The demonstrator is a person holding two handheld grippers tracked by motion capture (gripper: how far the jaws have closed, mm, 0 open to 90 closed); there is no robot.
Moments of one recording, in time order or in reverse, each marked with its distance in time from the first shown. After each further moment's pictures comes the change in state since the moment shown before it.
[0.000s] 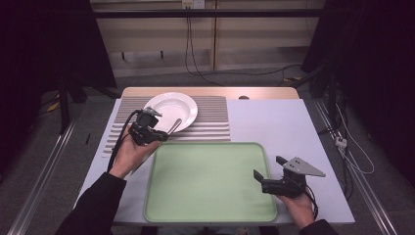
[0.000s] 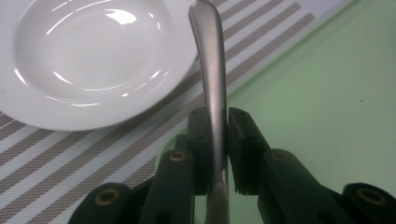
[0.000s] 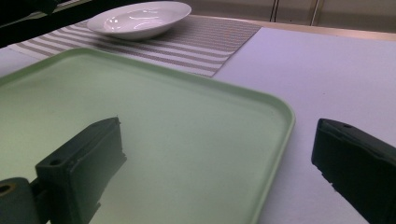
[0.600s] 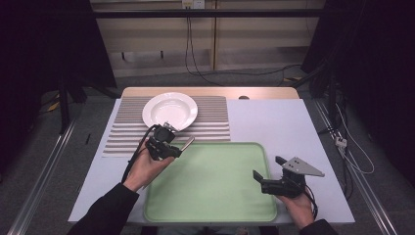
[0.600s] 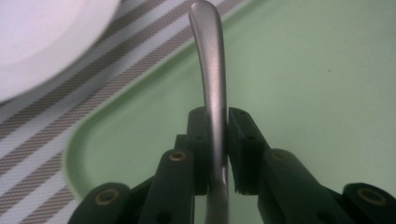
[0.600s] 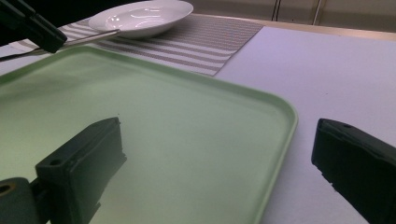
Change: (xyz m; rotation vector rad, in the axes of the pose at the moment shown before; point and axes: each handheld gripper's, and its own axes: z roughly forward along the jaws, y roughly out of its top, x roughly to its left) left arm -0.045 -0.014 0.031 0.104 -0.051 0.008; right arm 0.001 0.000 0.001 0.008 0.005 -0.005
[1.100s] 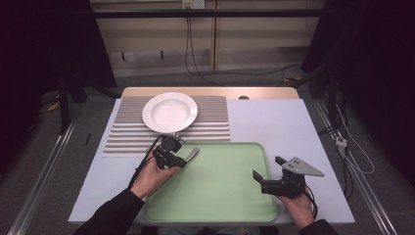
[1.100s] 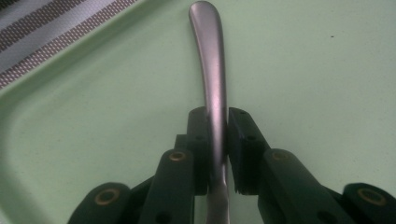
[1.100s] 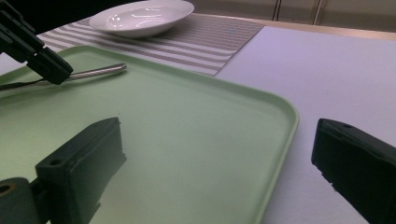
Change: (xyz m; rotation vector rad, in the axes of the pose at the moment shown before) left arm -0.013 -0.013 0.027 0.072 -0.029 -0.021; right arm 0.000 0.000 0.000 0.000 0.002 -0.002
